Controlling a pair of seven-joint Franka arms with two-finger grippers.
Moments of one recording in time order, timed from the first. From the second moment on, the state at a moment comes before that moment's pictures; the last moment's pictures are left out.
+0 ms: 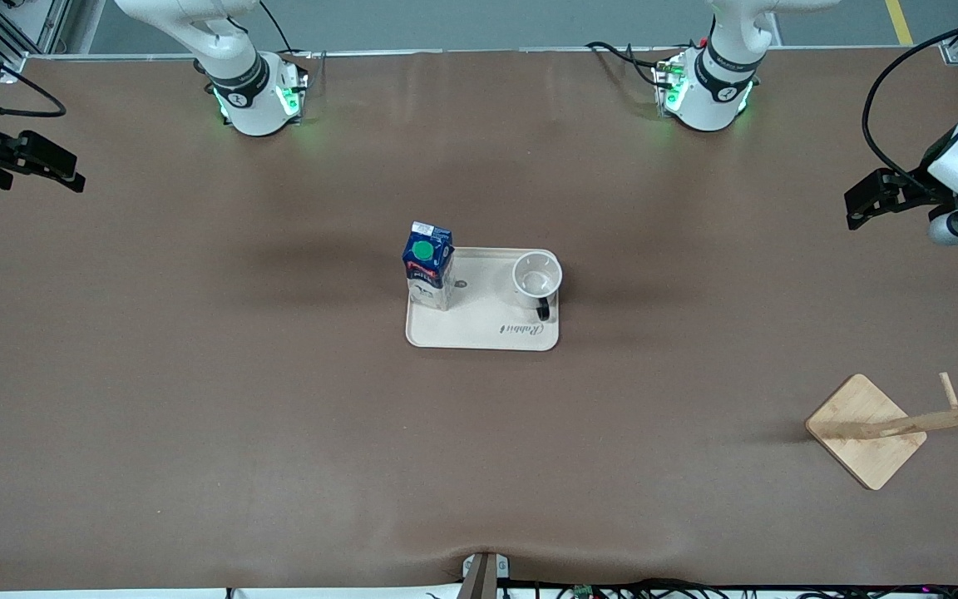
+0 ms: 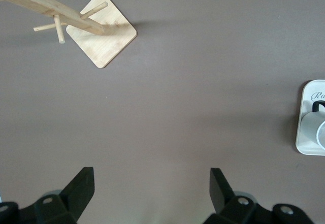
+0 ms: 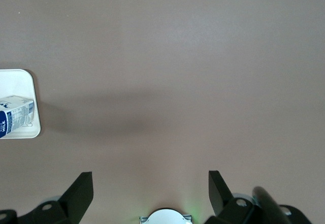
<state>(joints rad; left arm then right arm) -0.06 0.02 -0.04 -1.54 0.09 1.53 -0.06 0.05 -0.10 -0.08 -1.64 0.00 1.45 0.02</state>
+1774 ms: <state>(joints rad) -0.43 0.31 -0.11 -1.76 0.04 1.96 -0.54 0.05 -0.09 -0.09 -1.64 0.00 1.45 0.02</state>
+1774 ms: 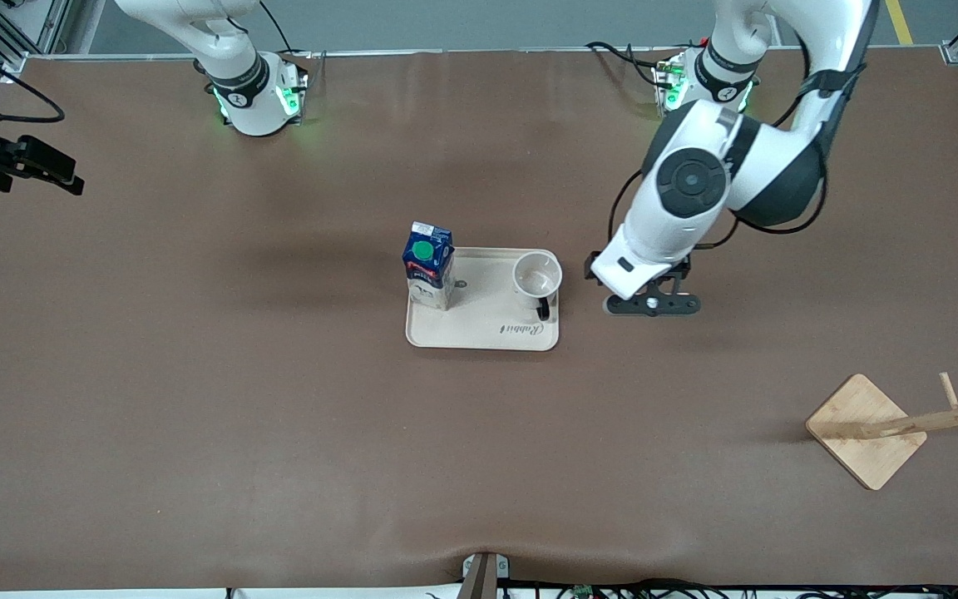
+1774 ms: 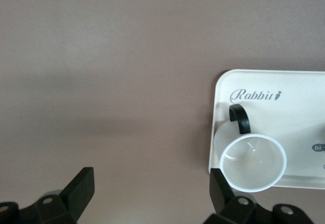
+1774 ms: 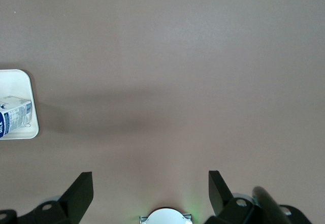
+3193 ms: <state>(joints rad) -0.57 0.51 -0.11 -1.85 0.04 2.22 -0.86 0.03 -0.09 -0.09 -1.64 0.00 1.45 0.02</state>
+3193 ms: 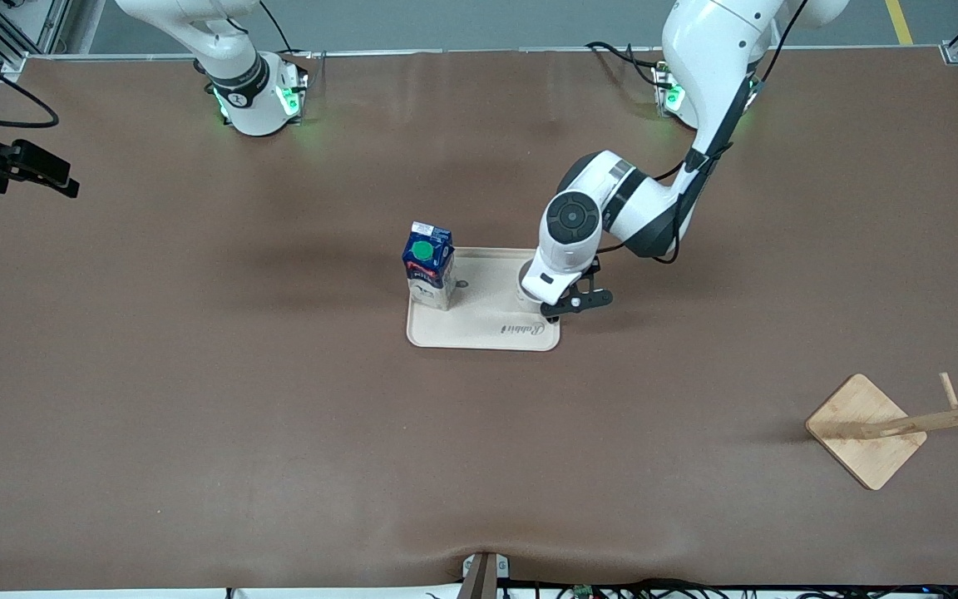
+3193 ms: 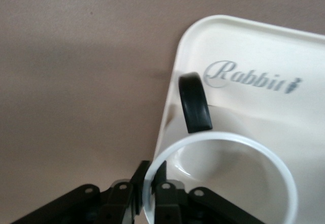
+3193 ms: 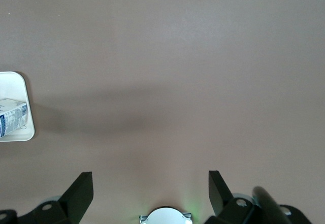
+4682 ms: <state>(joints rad) -0.11 0.22 -0.09 -1.74 0.08 2.11 -0.40 0.03 -0.07 -0.09 -1.64 0.00 1.45 0.02</state>
